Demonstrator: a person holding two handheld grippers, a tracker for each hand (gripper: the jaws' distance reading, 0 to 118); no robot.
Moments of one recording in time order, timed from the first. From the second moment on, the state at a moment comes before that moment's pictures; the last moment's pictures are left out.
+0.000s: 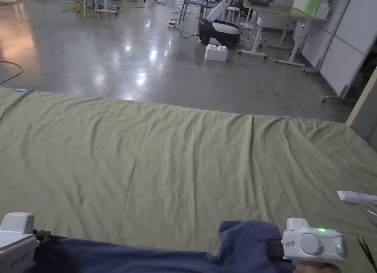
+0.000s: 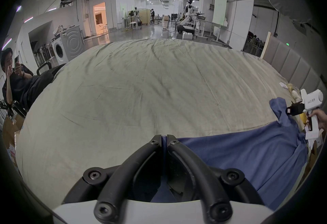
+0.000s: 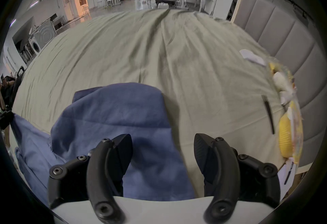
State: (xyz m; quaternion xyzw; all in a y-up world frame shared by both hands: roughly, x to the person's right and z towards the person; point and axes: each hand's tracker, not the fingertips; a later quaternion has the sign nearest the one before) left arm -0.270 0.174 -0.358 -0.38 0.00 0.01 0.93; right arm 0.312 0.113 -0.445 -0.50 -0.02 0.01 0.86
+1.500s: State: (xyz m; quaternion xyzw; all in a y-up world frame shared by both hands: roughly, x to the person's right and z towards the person) left arm -0.304 0.212 -0.180 -0.30 -0.02 0.03 0.95; right arm 0.296 0.222 -0.179 -0.38 0.01 0.08 0.92
